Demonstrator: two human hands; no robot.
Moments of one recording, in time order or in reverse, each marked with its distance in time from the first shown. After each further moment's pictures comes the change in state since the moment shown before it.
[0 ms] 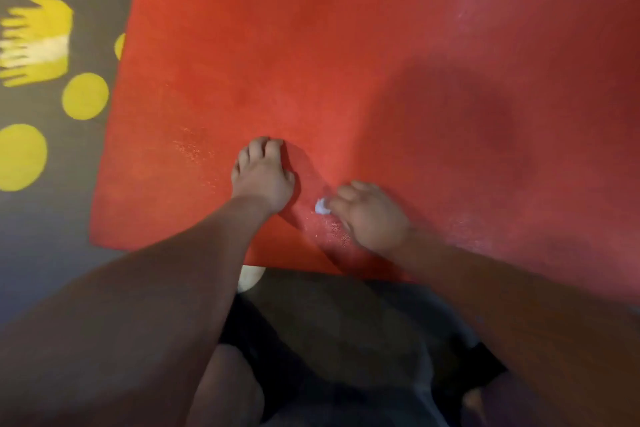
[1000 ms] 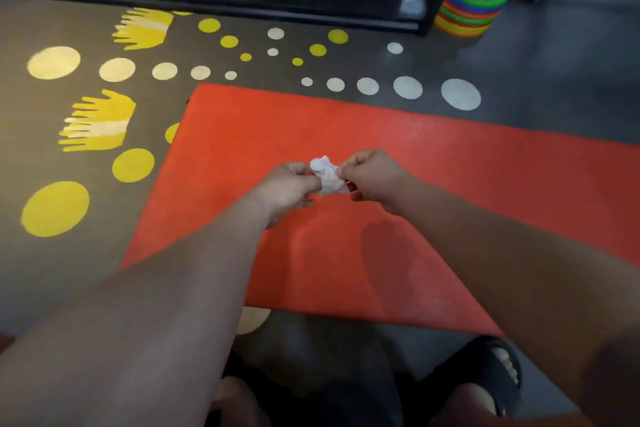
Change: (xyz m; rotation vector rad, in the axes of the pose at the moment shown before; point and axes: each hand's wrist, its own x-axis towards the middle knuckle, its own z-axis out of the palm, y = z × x) left_hand -0.055 0.048 -0.176 -1.138 -0.344 0.071; right_hand 0.086 -0.083 -0.234 0.818 0.146 0.800
